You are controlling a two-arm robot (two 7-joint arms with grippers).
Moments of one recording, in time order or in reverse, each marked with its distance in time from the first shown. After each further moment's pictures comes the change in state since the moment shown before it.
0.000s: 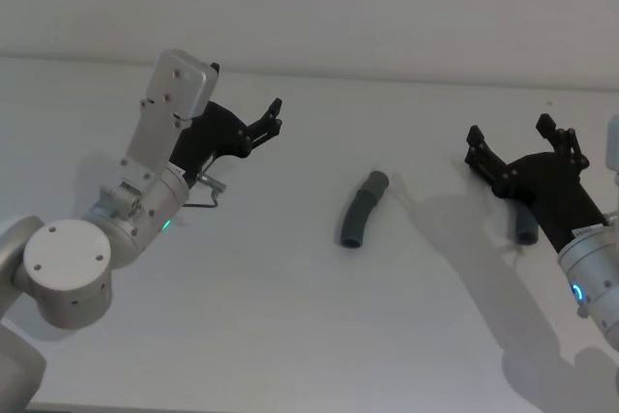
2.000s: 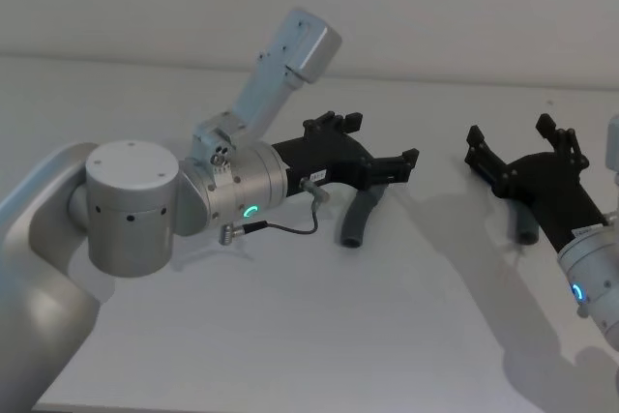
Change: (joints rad) left arm -0.150 -0.065 0.094 -0.128 -0.282 0.531 -0.259; right arm 0.000 0.000 0.000 0.000 0.000 0.000 0.000
